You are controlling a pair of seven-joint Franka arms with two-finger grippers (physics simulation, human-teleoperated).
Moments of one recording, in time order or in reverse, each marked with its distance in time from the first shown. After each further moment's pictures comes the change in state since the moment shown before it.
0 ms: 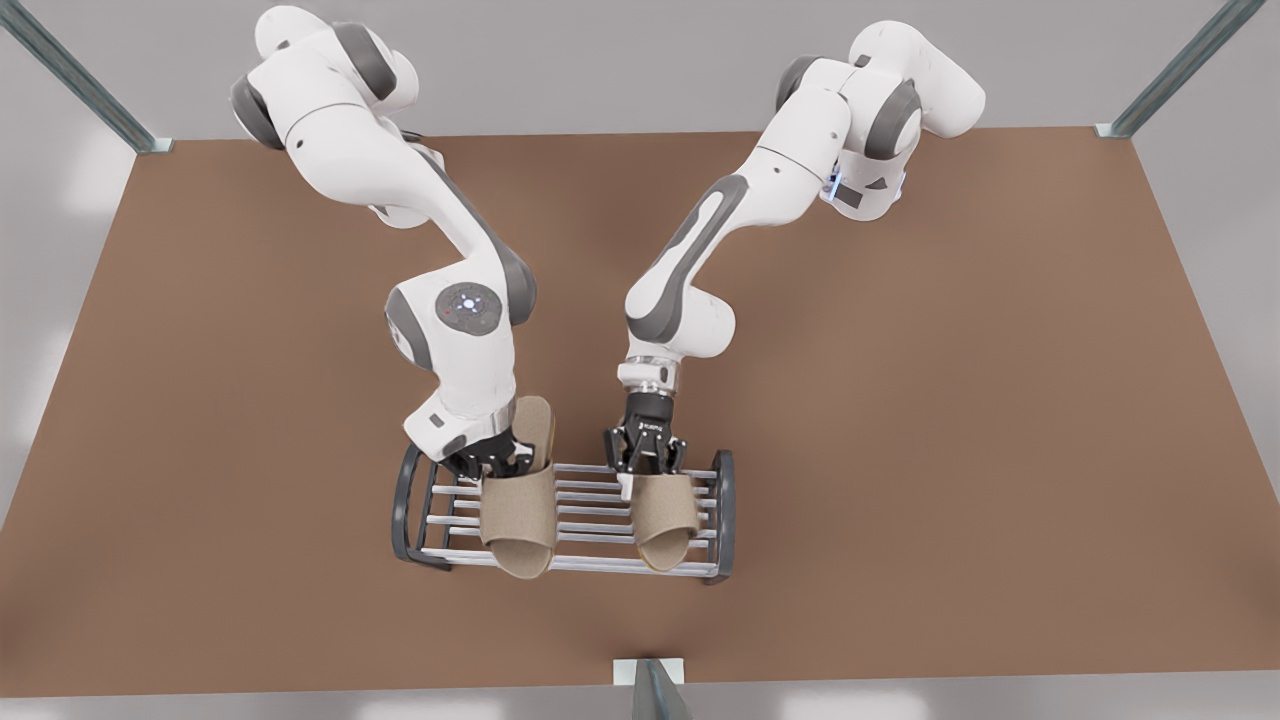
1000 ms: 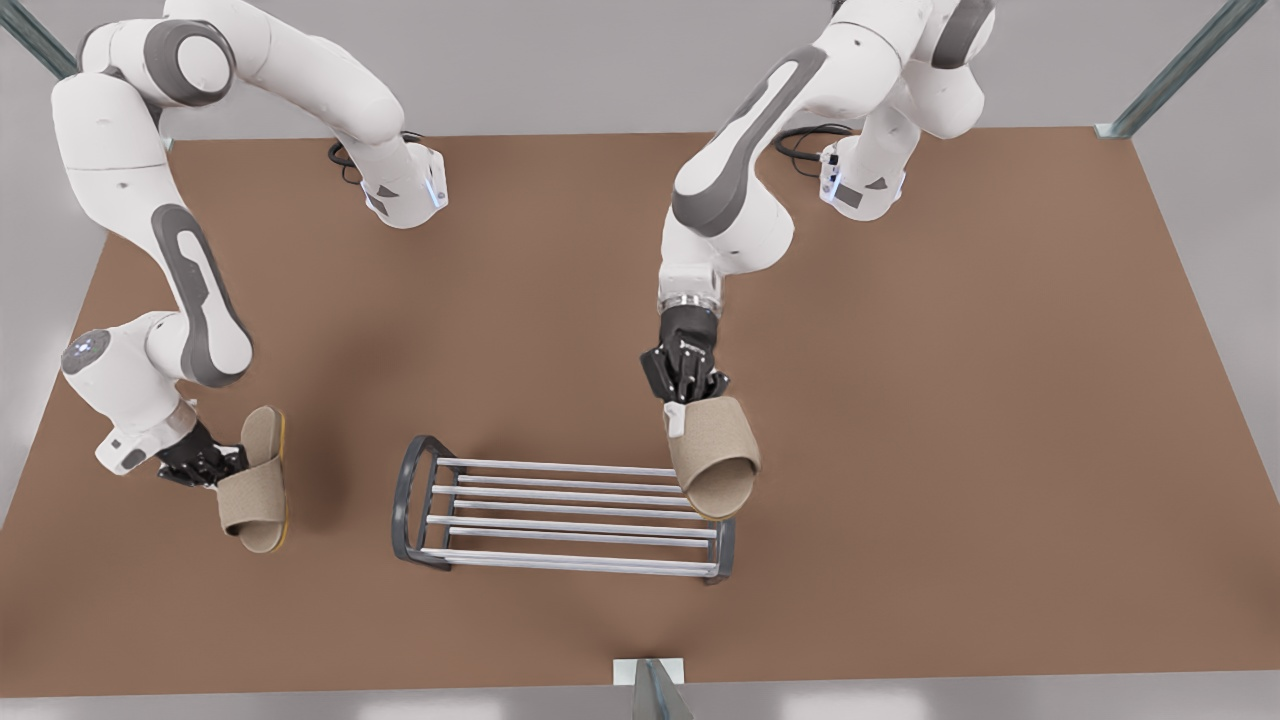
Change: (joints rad) left arm -0.040 -0.399 0.015 -0.233 0.029 -0.036 0.000; right arm -1.152 -0.083 0.346 -0.676 0.431 0.657 -1.242
